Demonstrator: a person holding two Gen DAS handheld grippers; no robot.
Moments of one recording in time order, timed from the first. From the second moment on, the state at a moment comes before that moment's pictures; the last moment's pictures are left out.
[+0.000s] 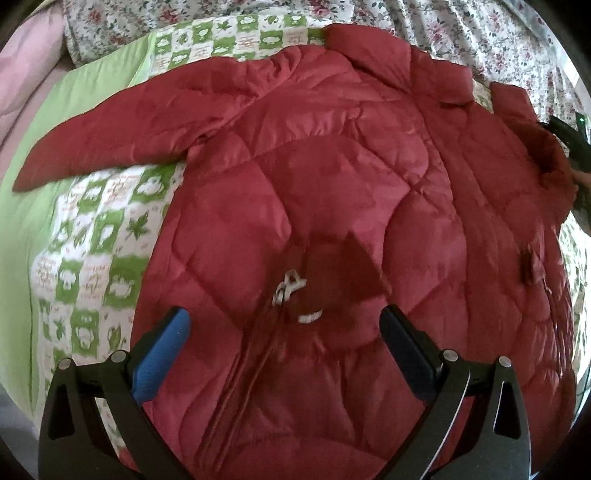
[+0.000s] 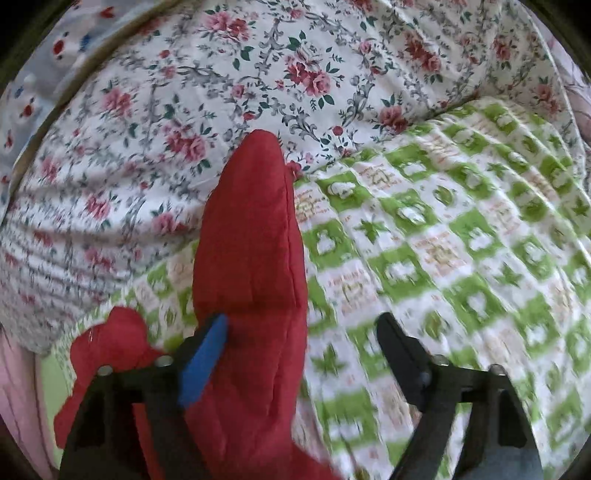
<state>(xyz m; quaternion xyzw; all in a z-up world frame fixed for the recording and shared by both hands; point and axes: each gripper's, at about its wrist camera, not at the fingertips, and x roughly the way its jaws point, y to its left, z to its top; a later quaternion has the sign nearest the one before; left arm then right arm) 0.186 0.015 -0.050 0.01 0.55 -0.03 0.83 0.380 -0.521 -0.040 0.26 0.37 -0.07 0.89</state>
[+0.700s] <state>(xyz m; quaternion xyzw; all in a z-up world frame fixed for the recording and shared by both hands) 0.176 0.041 -0.029 0.00 0.52 -0.04 0.85 0.307 -0.245 0.041 0.00 0.35 0.19 0.92</state>
